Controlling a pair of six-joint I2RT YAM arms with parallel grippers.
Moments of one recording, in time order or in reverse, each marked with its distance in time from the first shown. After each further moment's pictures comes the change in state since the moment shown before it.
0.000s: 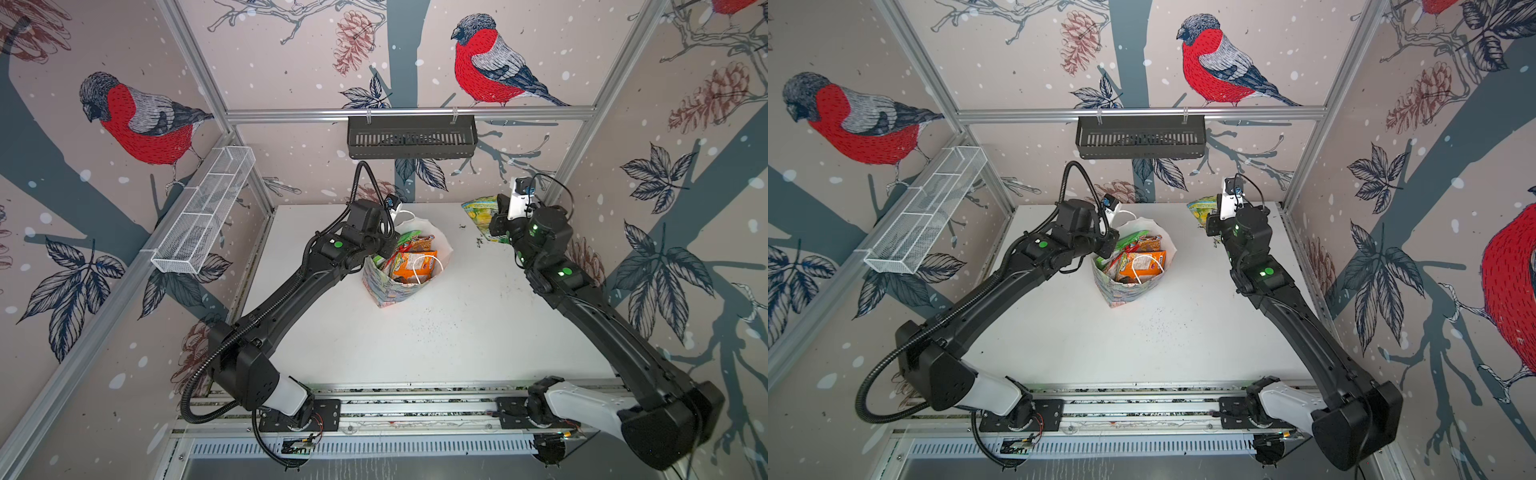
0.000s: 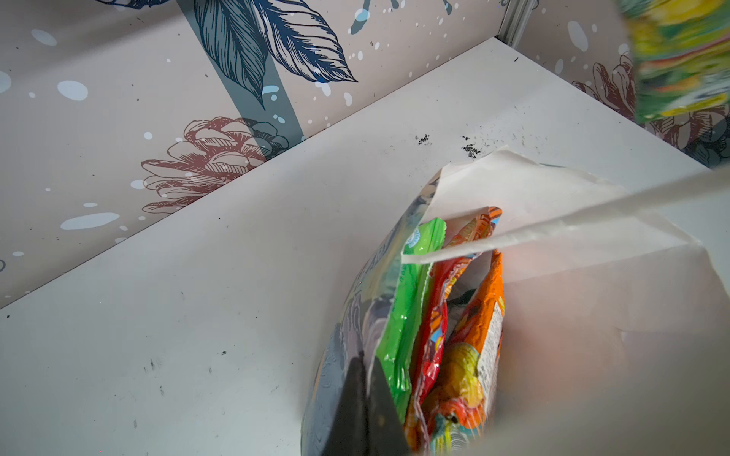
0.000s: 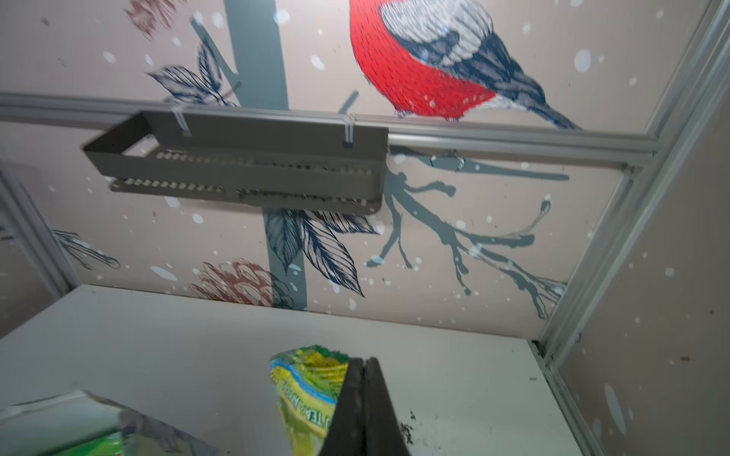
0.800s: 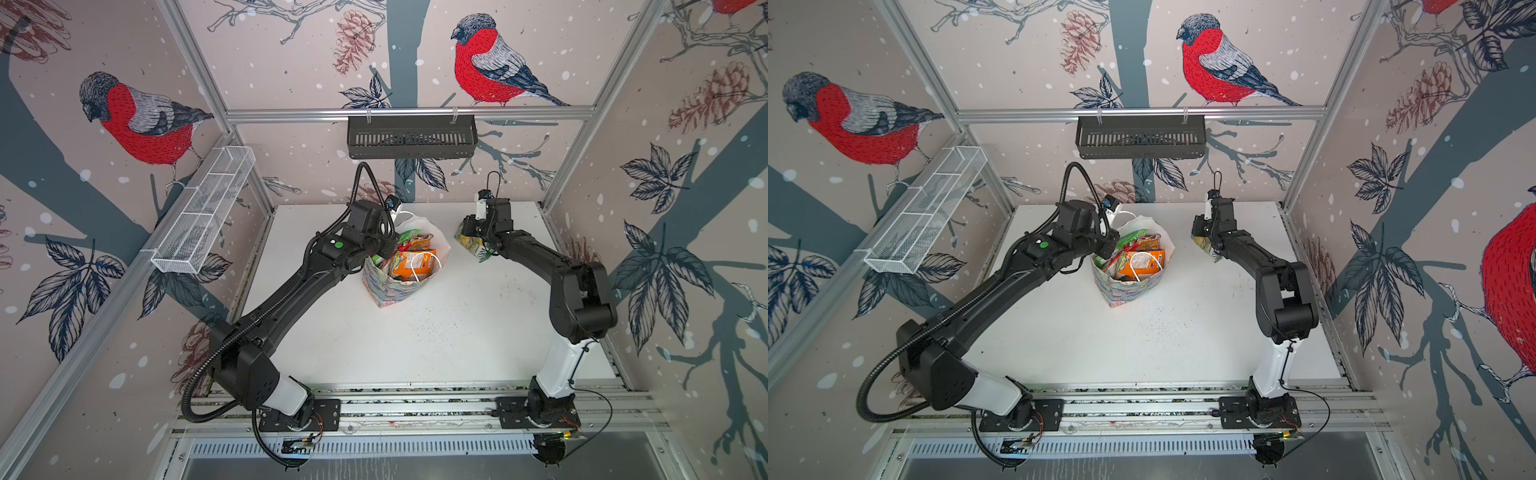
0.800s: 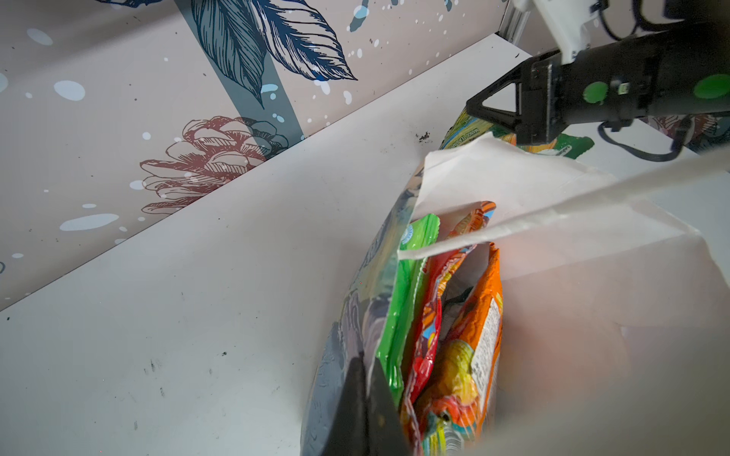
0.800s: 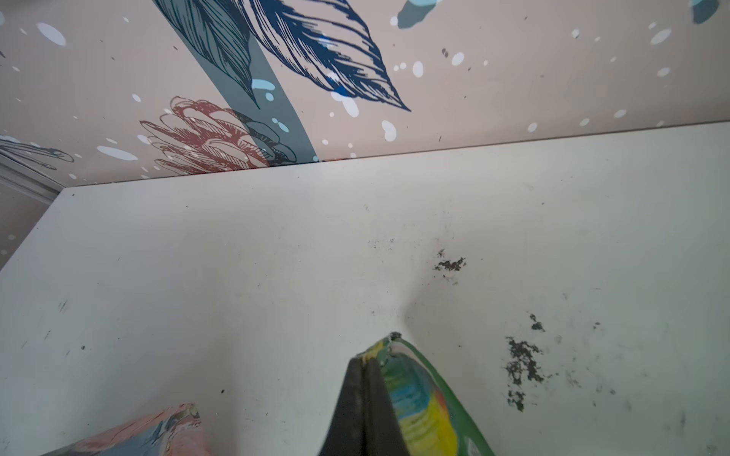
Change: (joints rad) left arm 0.000 -0.004 -0.014 0.009 0.000 0.007; right arm -0.161 0.714 0.262 -0.022 -0.380 0.259
